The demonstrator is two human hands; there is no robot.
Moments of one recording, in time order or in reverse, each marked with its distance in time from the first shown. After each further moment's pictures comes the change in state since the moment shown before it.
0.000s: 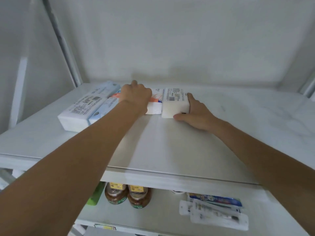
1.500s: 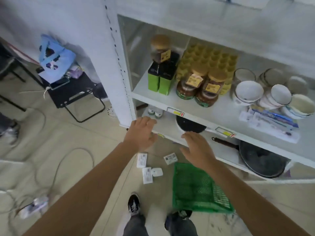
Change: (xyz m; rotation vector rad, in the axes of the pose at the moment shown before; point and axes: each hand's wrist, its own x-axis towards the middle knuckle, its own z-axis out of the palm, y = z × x) left_hand -0.501 -0.094 0.321 -0.731 -0.389 -0.042; right_hand -0.376 -0.059 0.394 -0.484 -0.521 -0.187
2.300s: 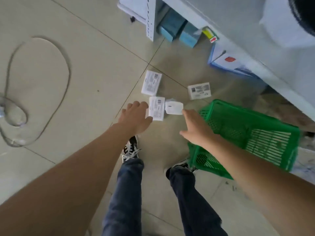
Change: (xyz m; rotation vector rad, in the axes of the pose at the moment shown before) left_hand -0.031 -0.158 0.516 -0.301 -0.549 -0.540; right_hand 0.106 0.069 0.516 0.056 -0.621 0.078
